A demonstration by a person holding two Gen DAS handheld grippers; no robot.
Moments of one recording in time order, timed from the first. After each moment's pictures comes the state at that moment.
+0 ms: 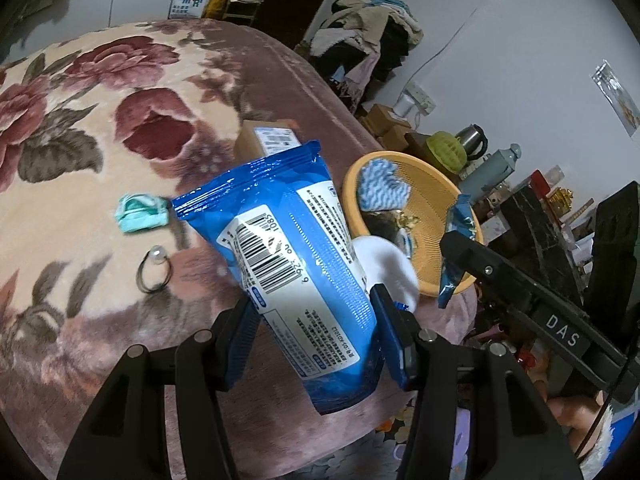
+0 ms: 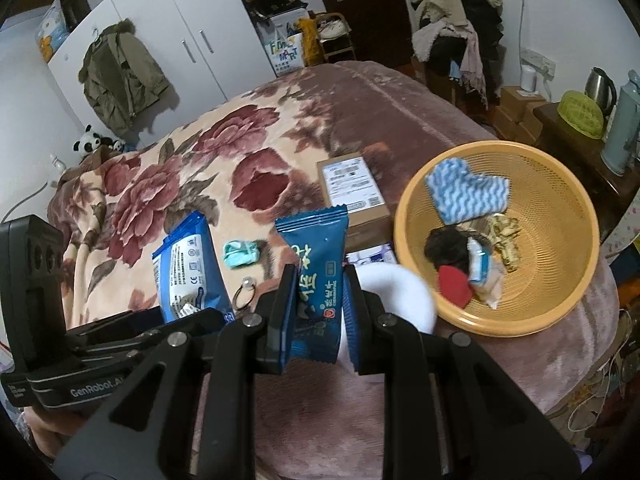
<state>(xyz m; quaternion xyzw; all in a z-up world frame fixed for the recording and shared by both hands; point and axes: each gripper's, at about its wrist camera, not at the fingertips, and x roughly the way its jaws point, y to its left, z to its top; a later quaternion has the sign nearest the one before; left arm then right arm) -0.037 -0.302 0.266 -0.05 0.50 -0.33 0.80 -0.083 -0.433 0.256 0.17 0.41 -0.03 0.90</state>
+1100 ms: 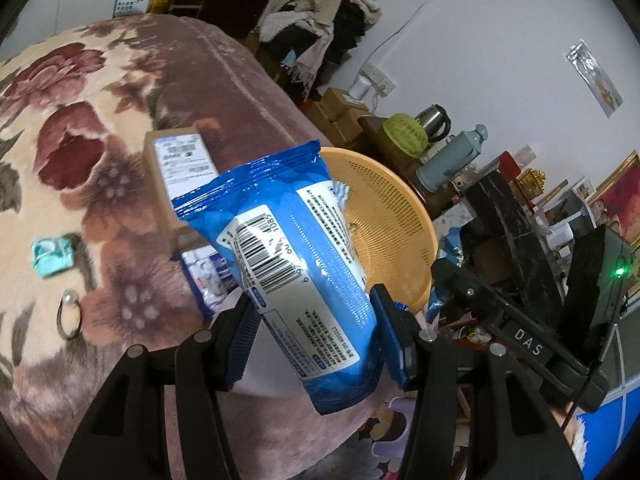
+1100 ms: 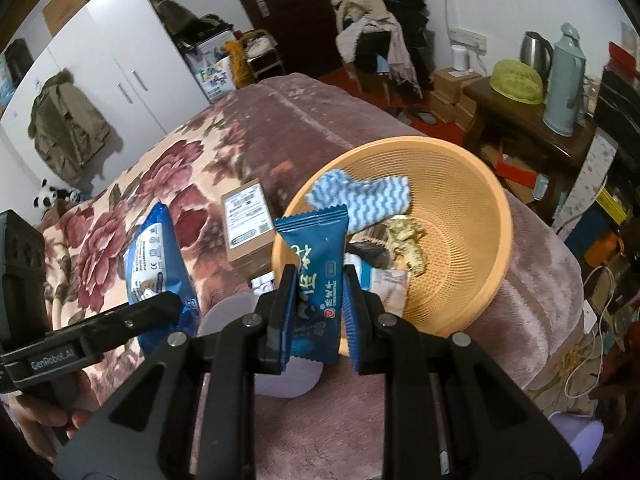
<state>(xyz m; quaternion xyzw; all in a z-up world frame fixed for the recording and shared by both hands) -0.019 -0.414 0.271 -0.05 0.51 -0.40 0.76 -0.106 -0.548 0.249 0.23 0.40 -0.13 0.88</state>
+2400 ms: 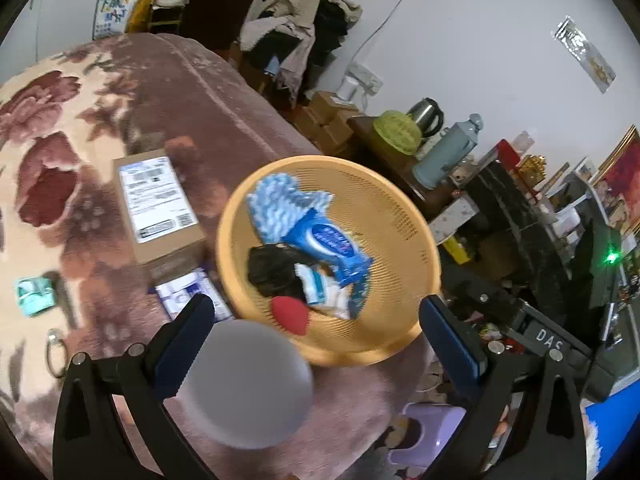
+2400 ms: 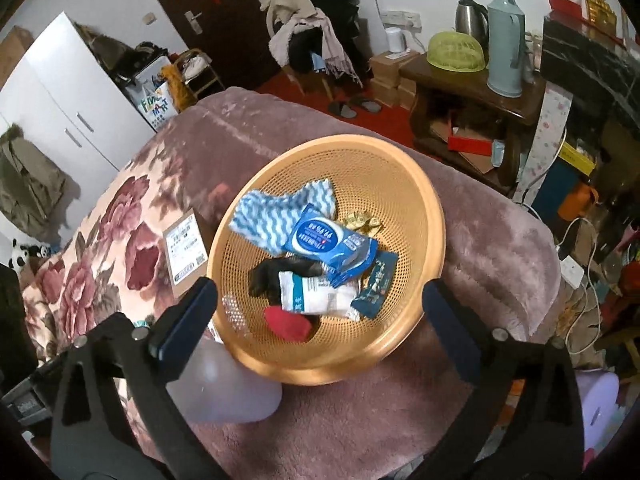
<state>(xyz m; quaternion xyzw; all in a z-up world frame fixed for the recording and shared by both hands) -0.021 -0.455 0.265 -0.01 0.49 -0.41 0.77 -0.114 -0.598 0.234 0.28 0.39 -0.21 0.85</state>
